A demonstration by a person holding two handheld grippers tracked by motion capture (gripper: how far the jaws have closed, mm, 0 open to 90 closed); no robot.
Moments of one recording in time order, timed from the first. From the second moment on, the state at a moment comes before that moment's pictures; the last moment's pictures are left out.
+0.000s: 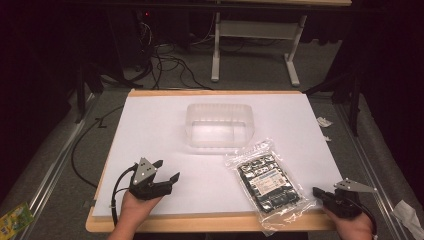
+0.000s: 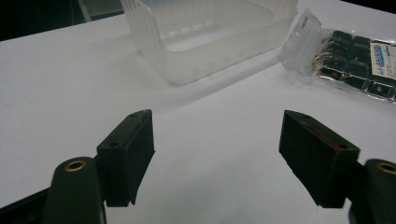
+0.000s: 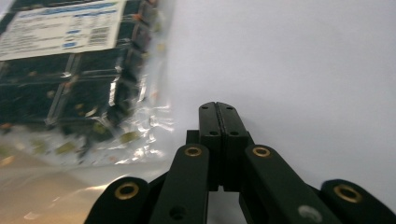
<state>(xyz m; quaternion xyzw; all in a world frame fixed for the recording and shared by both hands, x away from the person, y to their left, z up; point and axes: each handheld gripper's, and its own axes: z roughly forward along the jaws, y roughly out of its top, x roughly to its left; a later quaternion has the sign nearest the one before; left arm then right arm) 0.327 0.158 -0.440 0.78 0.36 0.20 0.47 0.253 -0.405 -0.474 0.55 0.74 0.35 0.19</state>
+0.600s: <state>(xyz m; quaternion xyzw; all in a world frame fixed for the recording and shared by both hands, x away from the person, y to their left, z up) 0.326 0.156 -0.441 0.78 0.36 0.21 0.47 0.257 -0.368 -0.450 0.50 0.75 0.41 0.15</state>
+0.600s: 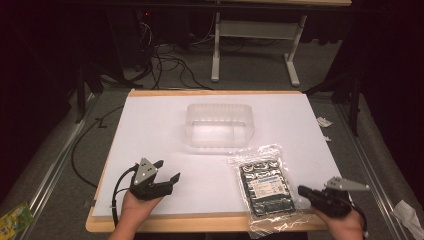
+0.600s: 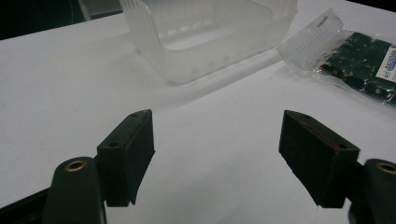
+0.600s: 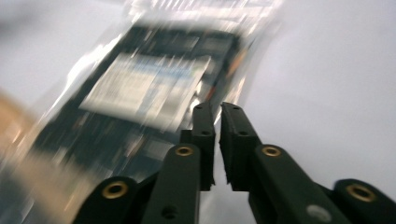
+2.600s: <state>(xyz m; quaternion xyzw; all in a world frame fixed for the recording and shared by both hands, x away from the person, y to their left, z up) 0.327 0.156 -0.444 0.78 0.37 0.21 0.46 0.329 -0.426 -0.477 0.59 0.65 0.48 0.07</state>
